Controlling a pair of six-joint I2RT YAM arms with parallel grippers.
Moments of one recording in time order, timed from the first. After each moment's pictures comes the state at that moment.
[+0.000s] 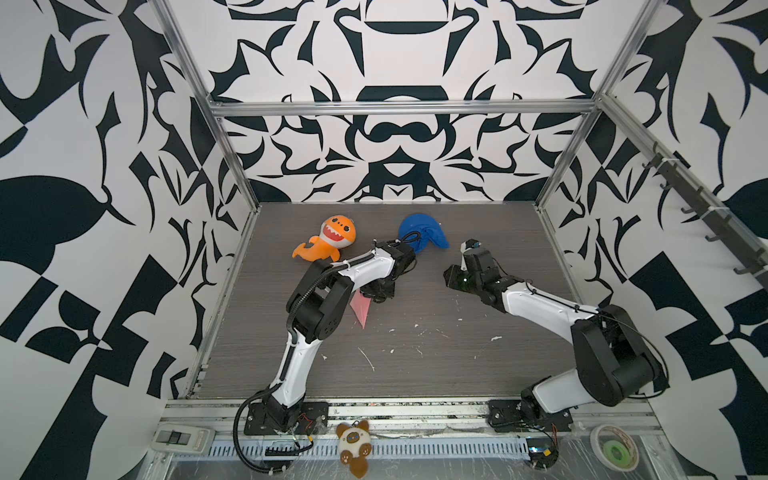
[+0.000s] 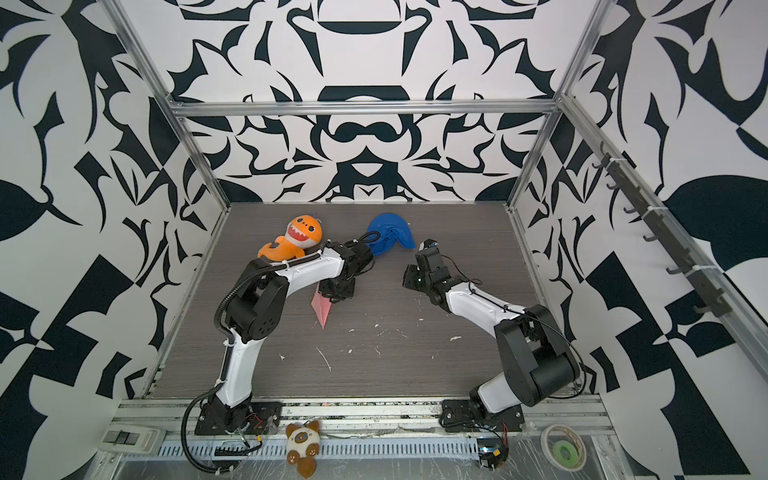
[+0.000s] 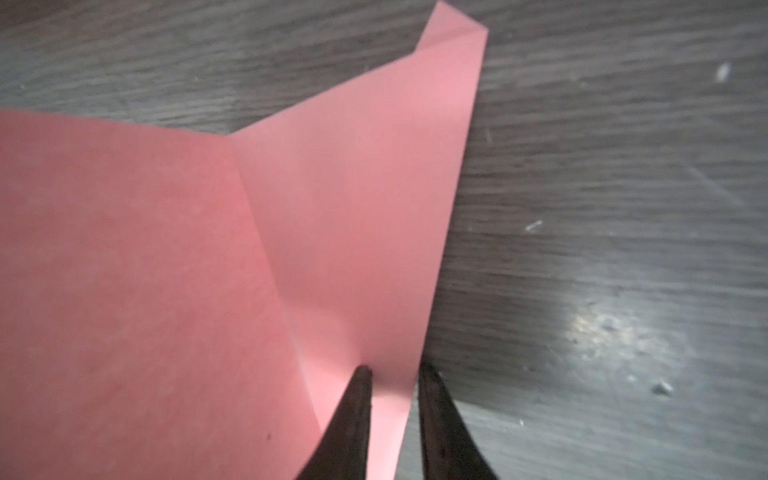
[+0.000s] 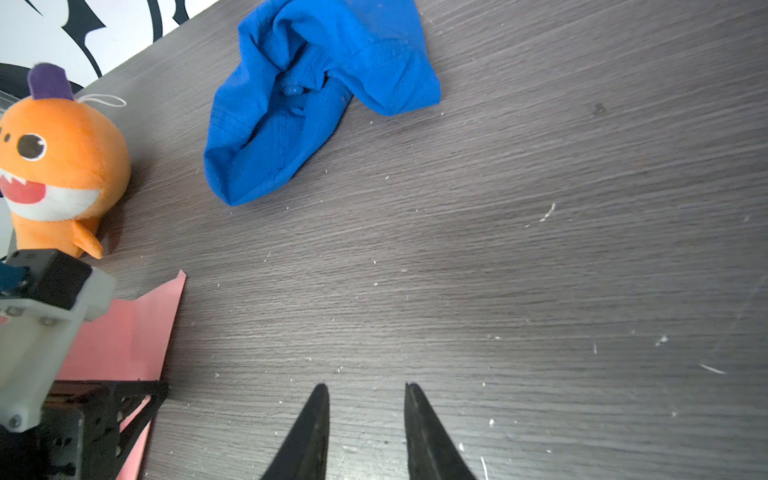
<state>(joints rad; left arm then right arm) -0.72 2.15 1.60 -1.05 -0.31 -0.63 0.41 1.49 0.80 -0.08 -0.02 0.62</state>
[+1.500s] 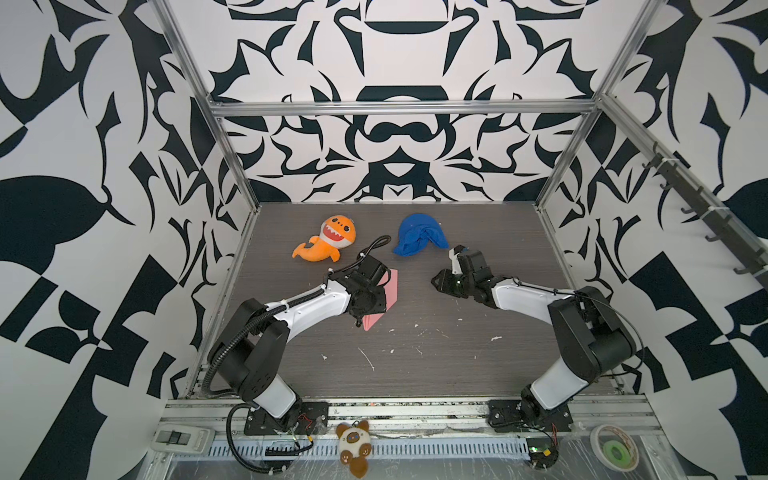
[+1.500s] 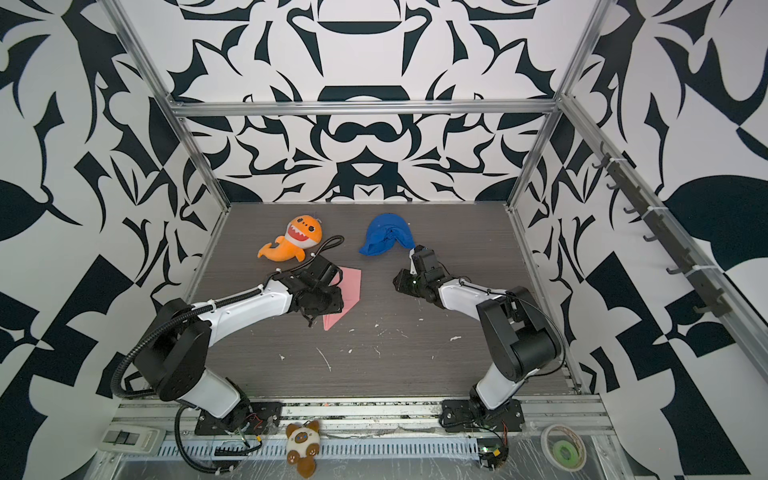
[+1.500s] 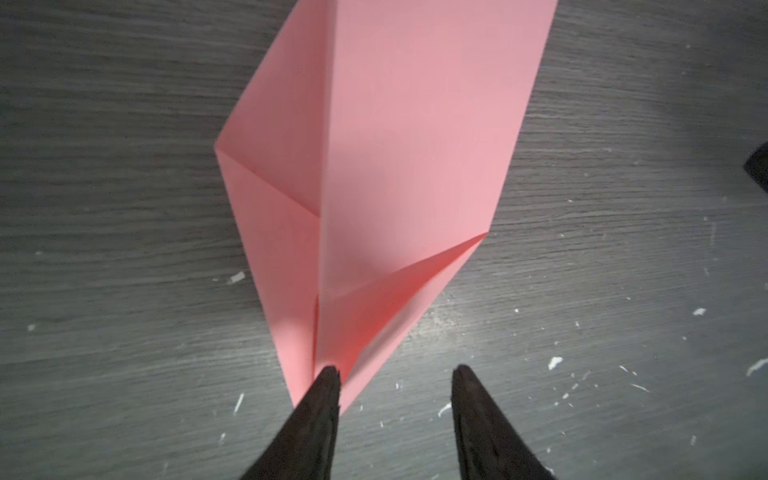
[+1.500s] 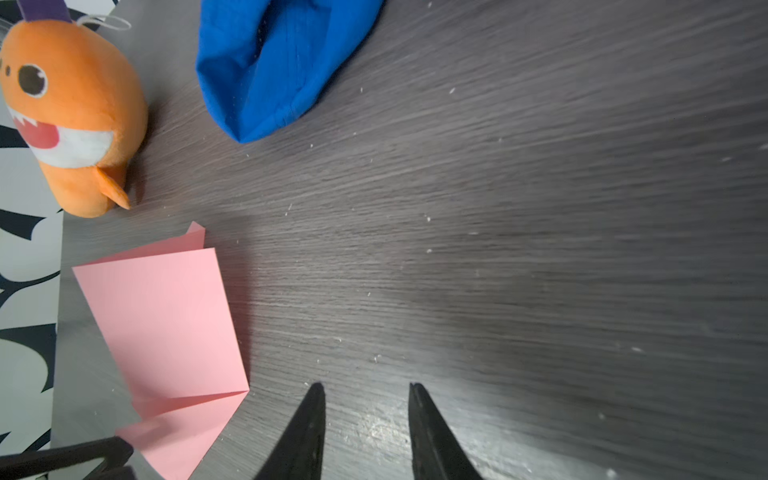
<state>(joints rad) -0.69 1.58 0.97 -0.53 0.00 -0.70 0.41 1.64 0.81 0.01 -0.24 0.66</state>
